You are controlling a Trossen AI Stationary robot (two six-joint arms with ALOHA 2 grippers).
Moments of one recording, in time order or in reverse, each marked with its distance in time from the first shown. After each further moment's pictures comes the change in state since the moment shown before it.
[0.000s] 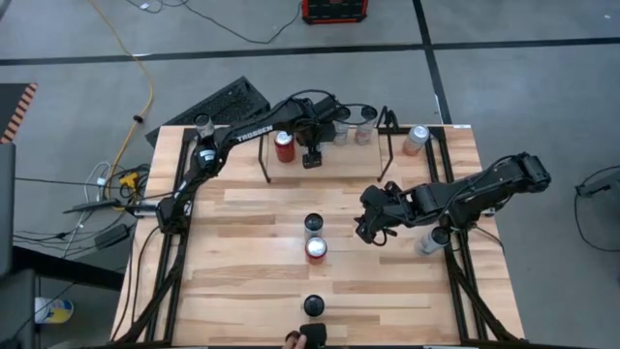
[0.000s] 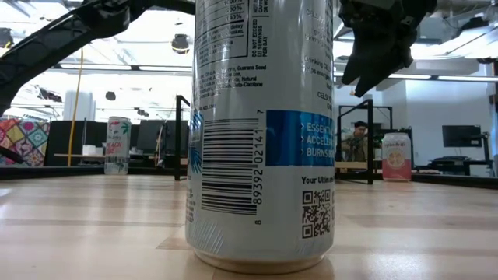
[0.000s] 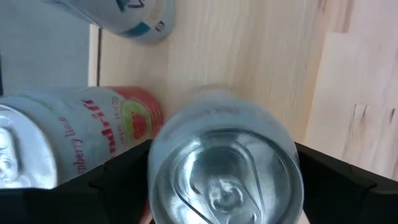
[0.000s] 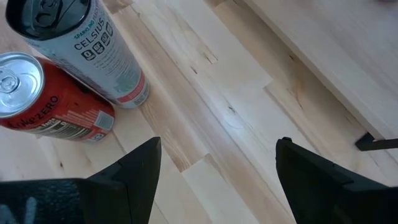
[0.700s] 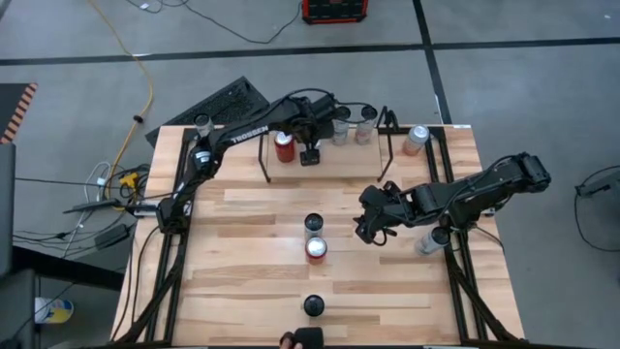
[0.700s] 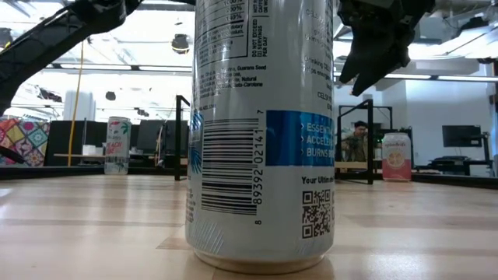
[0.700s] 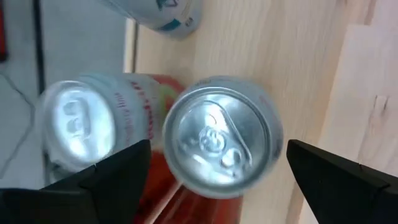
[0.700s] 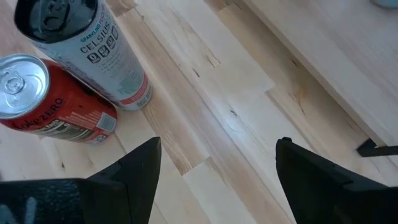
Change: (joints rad) left arm -0.029 -0.043 0.029 -0.038 -0.126 0.005; right arm 0.000 0.000 0.000 0.018 0.000 -0.024
